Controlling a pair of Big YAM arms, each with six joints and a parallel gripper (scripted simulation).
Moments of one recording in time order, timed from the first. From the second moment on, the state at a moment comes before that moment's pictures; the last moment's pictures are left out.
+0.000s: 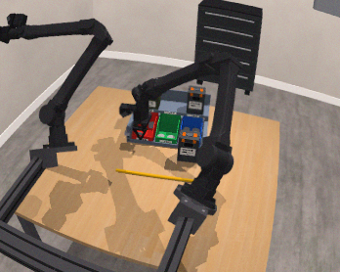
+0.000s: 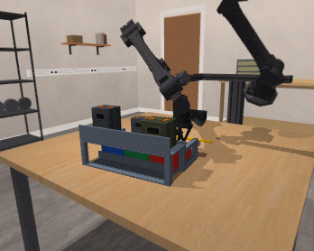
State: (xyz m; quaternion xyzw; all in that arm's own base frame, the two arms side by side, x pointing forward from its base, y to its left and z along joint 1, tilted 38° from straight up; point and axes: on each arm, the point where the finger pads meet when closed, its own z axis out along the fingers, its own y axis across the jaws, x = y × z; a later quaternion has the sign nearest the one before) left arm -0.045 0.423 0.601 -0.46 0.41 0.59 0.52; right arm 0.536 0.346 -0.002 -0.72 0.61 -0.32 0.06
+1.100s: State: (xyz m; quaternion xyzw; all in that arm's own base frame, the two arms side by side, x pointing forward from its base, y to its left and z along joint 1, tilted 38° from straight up) left arm -0.045 0.423 0.601 -0.46 0.41 0.59 0.52; right arm 0.536 0.345 -0.003 -0.72 0.61 -0.32 0.06
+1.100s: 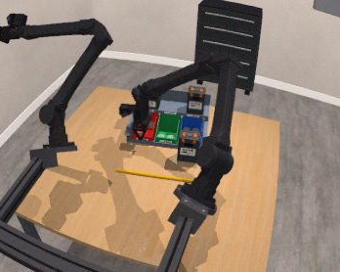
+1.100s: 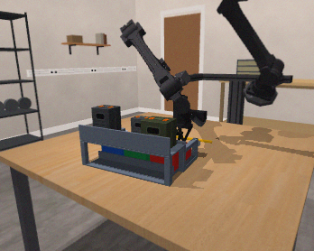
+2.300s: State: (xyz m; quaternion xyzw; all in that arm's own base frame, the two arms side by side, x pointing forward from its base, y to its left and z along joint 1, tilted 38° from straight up) left arm -0.045 0.423 0.601 -0.46 0.41 0.59 0.52; right arm 0.542 0.340 -0.014 -0.72 0.61 -0.32 0.05
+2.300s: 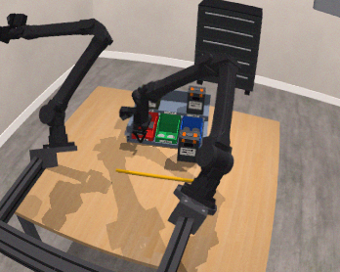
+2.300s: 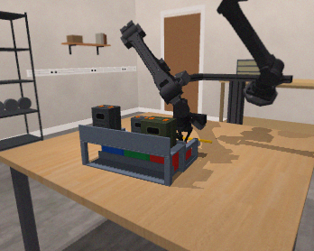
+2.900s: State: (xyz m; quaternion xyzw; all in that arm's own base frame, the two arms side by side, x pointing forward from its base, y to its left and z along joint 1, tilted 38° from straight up) left arm -0.045 0.423 0.601 -0.46 0.41 0.59 0.52; right arm 0.546 0.338 -0.020 -0.72 0.61 -0.32 0.06
